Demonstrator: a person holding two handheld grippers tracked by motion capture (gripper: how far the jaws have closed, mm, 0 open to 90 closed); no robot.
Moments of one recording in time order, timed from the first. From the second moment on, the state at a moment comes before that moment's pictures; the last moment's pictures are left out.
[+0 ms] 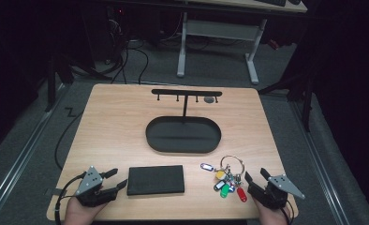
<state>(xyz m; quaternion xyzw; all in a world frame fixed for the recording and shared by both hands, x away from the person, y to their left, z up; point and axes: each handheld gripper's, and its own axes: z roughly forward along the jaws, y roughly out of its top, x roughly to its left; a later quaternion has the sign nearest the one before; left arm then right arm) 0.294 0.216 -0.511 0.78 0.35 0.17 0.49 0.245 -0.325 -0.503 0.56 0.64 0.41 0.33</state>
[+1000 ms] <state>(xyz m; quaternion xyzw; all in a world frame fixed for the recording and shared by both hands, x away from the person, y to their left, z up) 0.281 0.195 -0.522 0.85 0.31 0.20 0.39 0.253 -0.330 -0.512 0.54 0.66 0.42 0.32</state>
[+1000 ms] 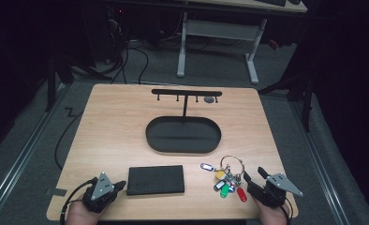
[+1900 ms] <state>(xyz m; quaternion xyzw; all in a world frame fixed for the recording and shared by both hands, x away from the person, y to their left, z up) 0.255 0.170 -0.521 0.87 0.25 0.19 0.38 0.262 -0.326 -0.510 0.53 0.66 0.43 0.32</state>
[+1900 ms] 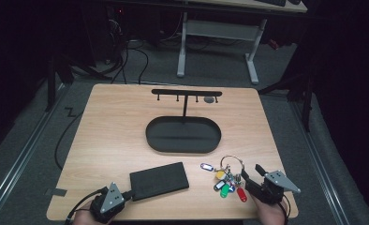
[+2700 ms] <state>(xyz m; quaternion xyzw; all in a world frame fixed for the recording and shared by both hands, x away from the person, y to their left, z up) 0.274 0.129 -0.491 0.86 0.19 0.18 0.43 0.259 -0.325 -0.507 0.51 0.67 0.46 0.28</state>
